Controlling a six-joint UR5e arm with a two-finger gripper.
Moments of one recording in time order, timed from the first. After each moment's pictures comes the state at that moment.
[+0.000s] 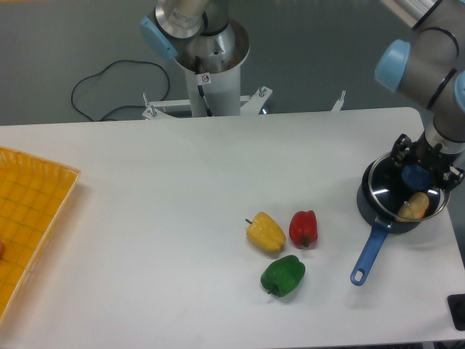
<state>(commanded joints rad) 2.93 -2.12 -1.31 -1.27 1.58 1.58</state>
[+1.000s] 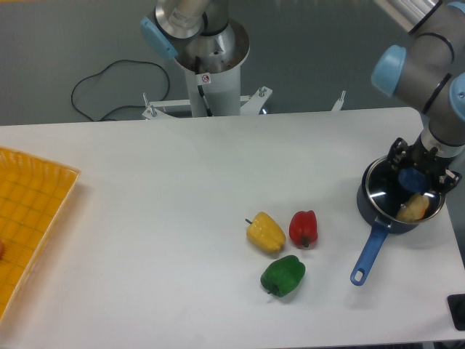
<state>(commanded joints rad) 2.93 -2.12 -1.34 -1.24 1.58 1.58</state>
